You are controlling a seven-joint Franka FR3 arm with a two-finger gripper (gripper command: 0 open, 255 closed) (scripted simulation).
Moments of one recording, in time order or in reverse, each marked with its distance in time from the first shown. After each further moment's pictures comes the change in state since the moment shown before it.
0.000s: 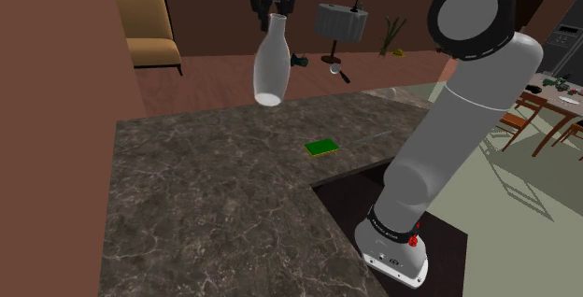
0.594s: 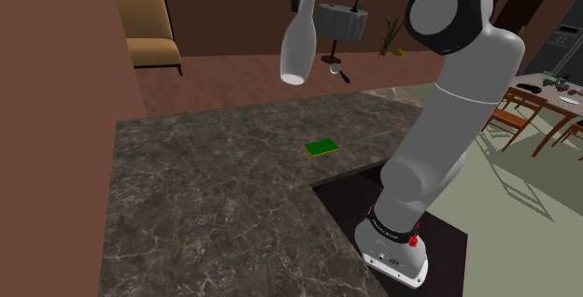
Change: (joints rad) arm -0.099 0.091 -0.102 0.244 -0.039 -0.158 -0.210
